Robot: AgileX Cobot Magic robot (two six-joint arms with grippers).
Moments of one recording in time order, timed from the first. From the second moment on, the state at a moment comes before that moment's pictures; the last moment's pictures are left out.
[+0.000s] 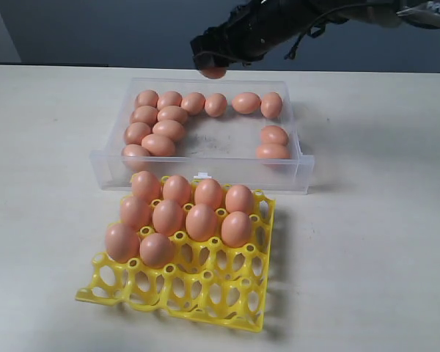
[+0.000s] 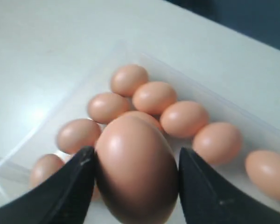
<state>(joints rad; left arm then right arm) -0.01 0.00 0.00 0.00 0.32 0.06 0.41 2.12 -1.76 0.71 0.64 -0.64</state>
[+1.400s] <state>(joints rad) -0.01 0.00 0.00 0.00 0.32 0.06 1.13 1.83 -0.45 0.45 -1.05 0.30</state>
